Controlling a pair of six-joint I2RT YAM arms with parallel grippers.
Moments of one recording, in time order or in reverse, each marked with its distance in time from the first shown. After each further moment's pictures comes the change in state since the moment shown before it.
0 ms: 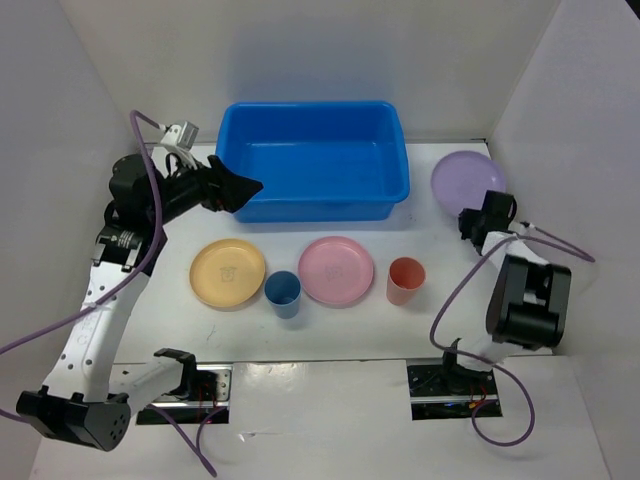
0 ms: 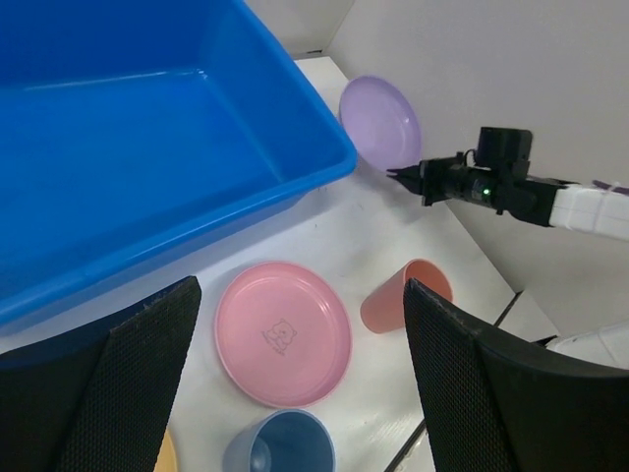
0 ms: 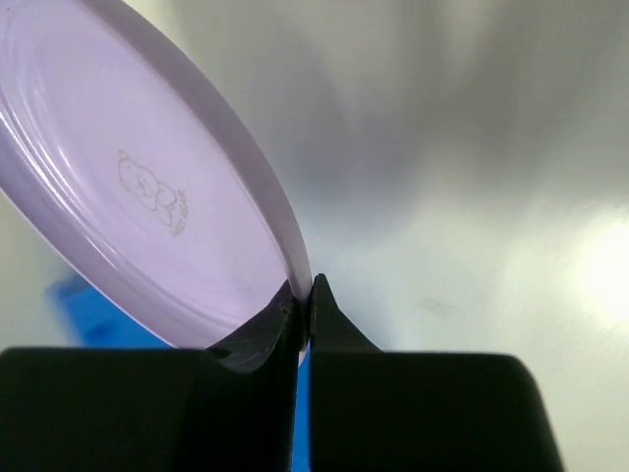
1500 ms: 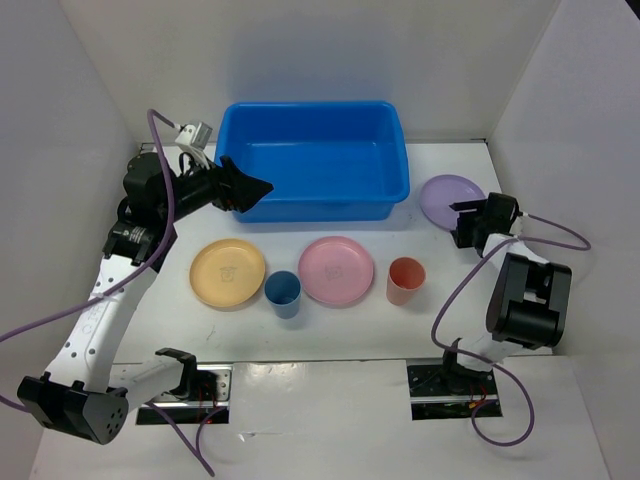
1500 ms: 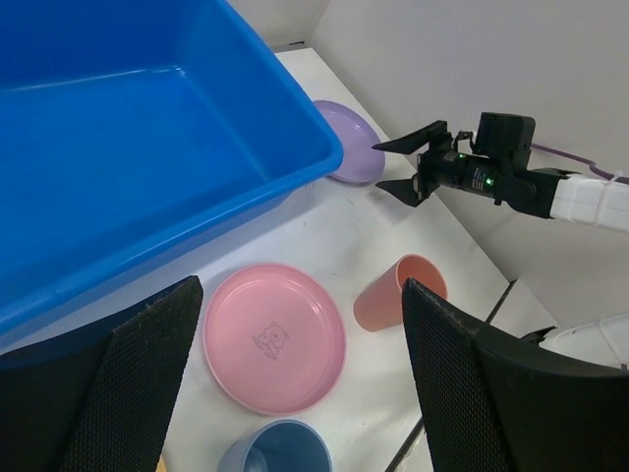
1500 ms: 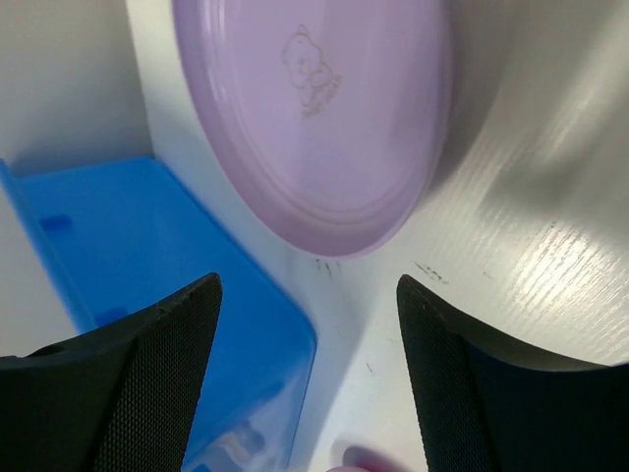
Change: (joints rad) left arm -0.054 0.028 -0.019 0.059 -0.005 0.002; right arm -0.021 -0.072 -0.010 0.027 -0.173 -0.262
